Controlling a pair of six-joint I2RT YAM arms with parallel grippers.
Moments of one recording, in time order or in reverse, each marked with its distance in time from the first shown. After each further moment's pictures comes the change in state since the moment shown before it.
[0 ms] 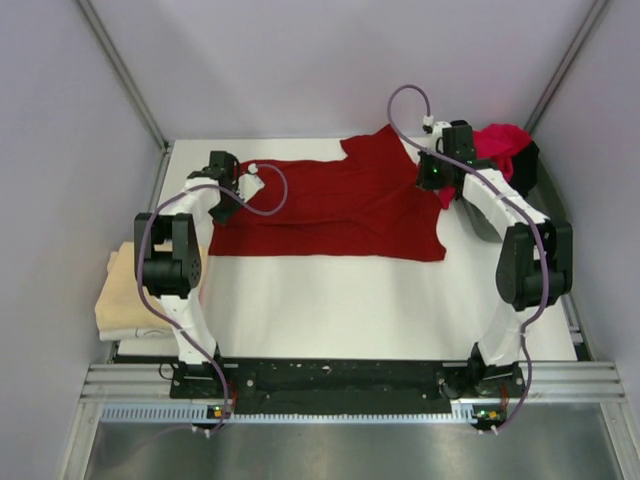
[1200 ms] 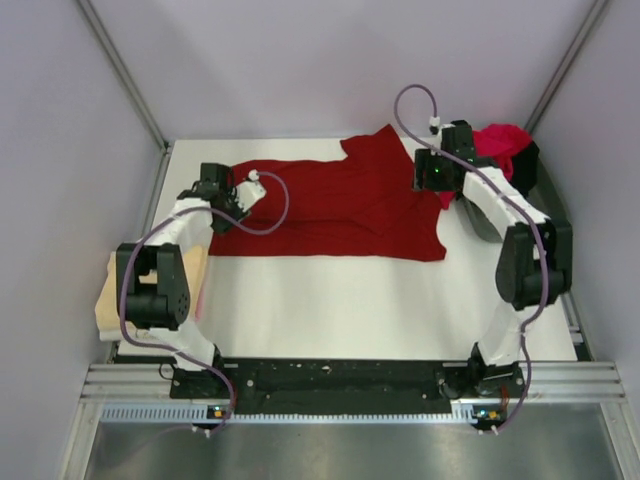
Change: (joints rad) left arm -0.005 -0.196 -0.171 0.133 0.081 0.016; right arm 0.000 0.106 0.086 -0.056 0.085 0.070
